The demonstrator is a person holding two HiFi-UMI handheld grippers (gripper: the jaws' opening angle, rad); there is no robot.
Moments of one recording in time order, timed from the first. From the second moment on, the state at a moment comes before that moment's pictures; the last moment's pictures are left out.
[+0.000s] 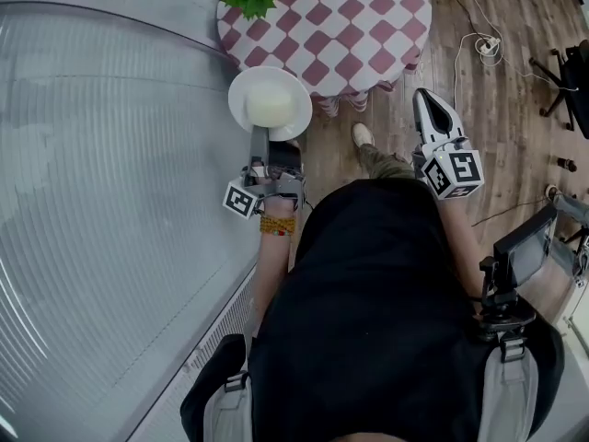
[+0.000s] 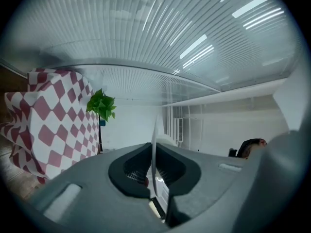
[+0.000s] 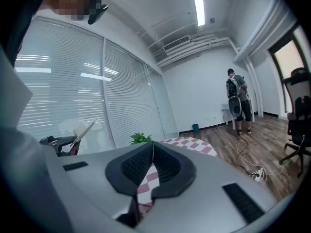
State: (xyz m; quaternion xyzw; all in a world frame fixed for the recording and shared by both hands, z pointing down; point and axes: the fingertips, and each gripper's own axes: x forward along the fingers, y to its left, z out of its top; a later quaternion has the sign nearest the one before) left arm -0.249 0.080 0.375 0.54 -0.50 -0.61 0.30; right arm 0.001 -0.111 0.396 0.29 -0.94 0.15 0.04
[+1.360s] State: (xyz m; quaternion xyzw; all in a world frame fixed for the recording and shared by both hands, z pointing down) left arm -0.279 -0.246 0.402 0.56 -0.47 -0.57 0.37; right arm 0.095 -0.193 0.474 0.43 -0.87 0.23 0.08
